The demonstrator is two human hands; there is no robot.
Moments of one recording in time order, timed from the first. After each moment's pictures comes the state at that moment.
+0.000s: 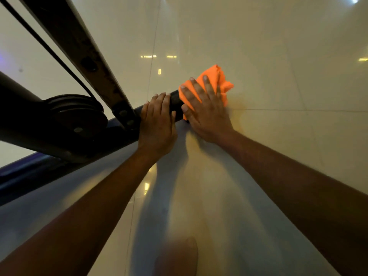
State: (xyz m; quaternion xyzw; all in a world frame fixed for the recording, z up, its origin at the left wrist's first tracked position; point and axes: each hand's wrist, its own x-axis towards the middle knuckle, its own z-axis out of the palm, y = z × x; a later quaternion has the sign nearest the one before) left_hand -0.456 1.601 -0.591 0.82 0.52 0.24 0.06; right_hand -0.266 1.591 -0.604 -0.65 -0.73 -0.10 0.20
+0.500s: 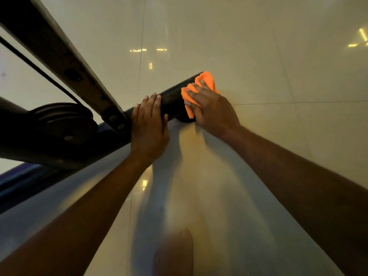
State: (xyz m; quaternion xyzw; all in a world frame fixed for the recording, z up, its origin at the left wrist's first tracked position) left_hand -0.458 1.596 -0.577 0.82 0.52 0.21 0.08; right_hand -0.244 1.578 -0.566 -0.66 -0.71 0.03 0.25
